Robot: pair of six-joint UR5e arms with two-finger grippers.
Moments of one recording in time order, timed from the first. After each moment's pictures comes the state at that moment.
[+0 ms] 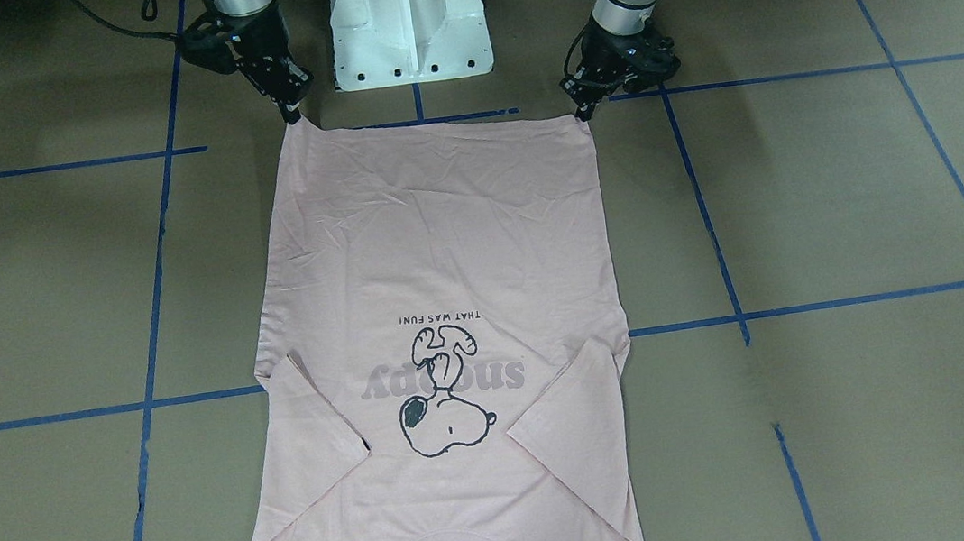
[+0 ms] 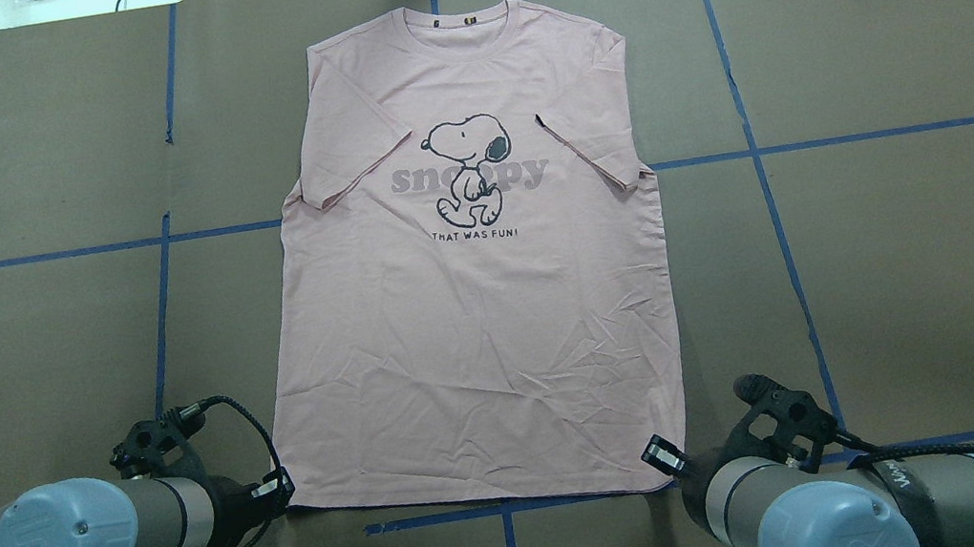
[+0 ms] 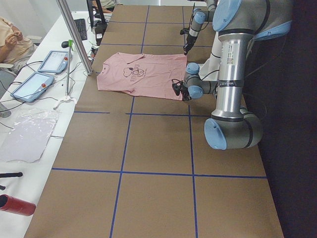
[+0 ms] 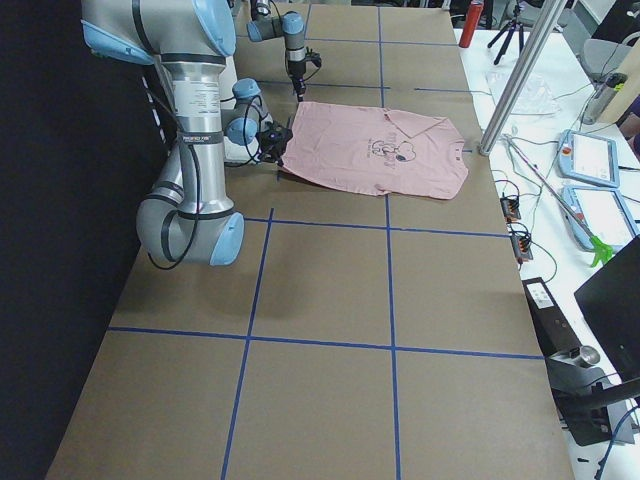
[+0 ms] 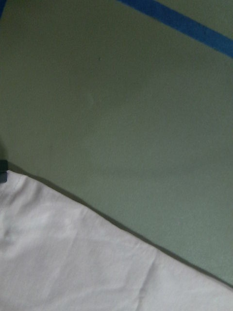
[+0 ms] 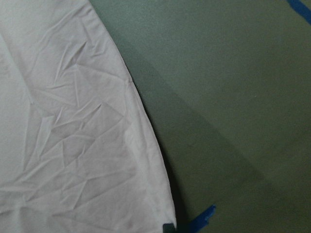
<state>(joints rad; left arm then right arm) -0.25 -1.64 -2.01 -2.02 -1.68 -1.84 0.06 -1.40 2.17 -1.52 1.37 2.22</state>
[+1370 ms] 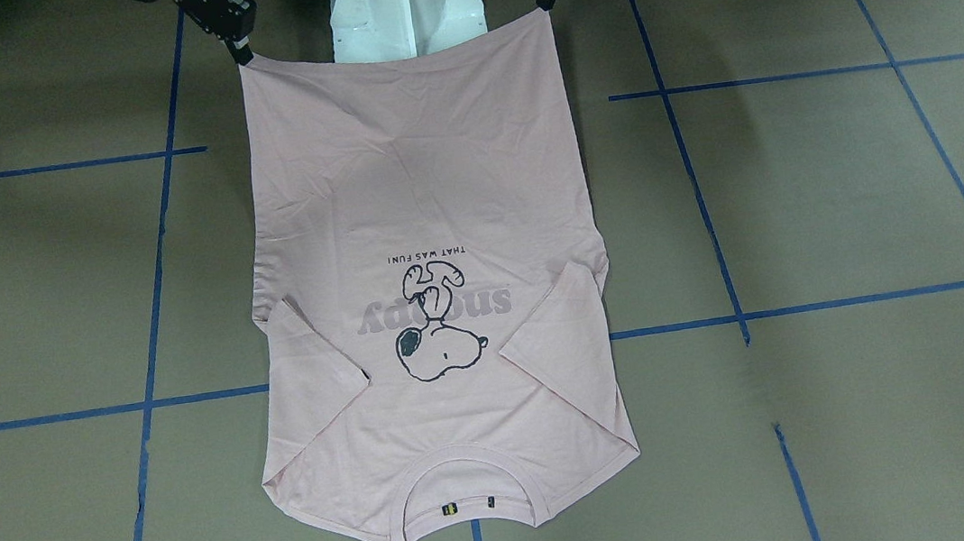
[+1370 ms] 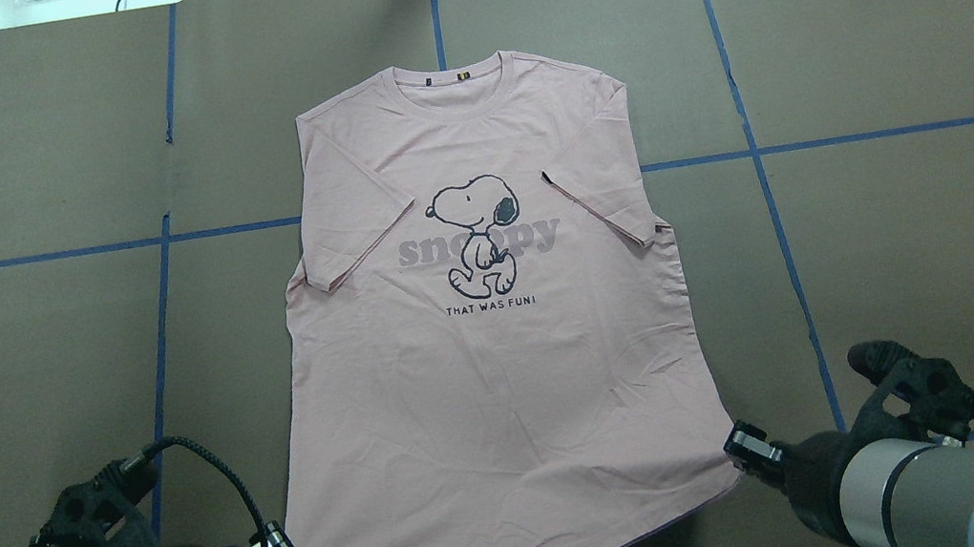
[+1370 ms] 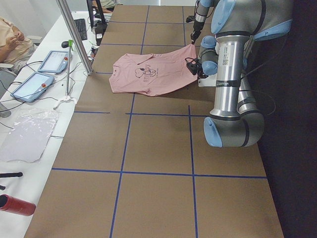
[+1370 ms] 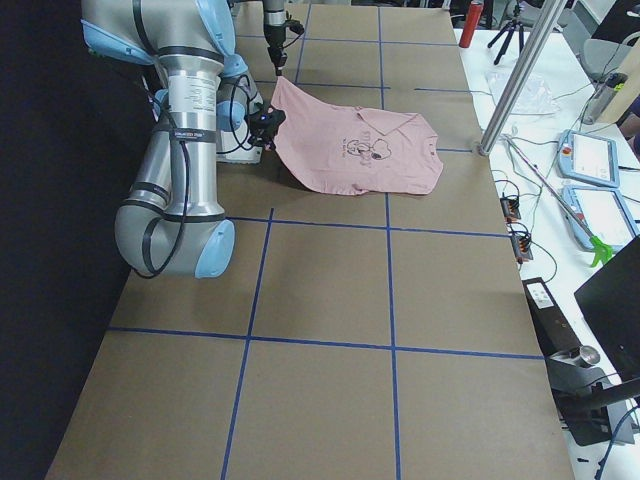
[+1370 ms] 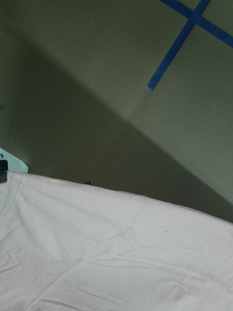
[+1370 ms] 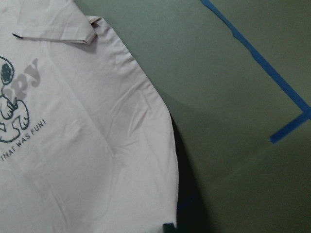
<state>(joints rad) -0.17 -1.67 -2.41 -1.66 -1.64 -2.04 0.09 -1.55 2.47 -1.57 1.37 2.16</state>
